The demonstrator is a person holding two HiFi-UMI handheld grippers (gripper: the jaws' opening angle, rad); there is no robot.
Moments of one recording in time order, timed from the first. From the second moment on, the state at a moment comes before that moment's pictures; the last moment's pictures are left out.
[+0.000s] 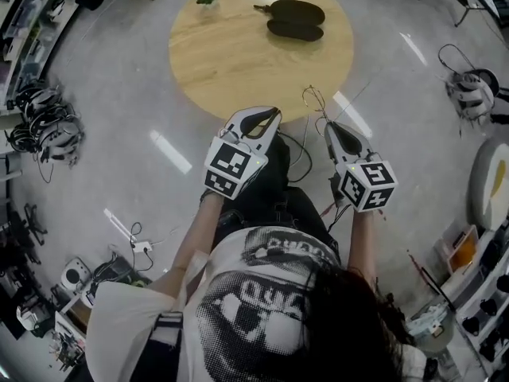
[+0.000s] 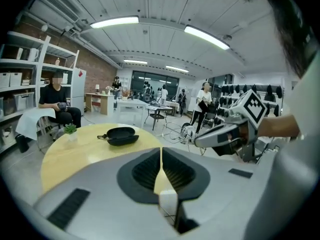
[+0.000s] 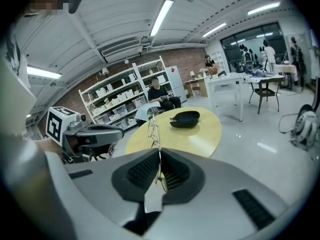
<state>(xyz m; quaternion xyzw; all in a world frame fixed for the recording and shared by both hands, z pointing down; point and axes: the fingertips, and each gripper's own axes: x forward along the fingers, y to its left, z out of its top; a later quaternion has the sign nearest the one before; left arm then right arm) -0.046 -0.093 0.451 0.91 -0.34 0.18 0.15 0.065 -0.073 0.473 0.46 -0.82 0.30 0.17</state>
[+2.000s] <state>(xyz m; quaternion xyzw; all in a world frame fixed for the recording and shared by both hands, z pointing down) -0.143 0.046 0.398 0.94 -0.27 0.18 0.10 -0.055 0.073 0.454 0.50 -0.80 0.30 0.13</state>
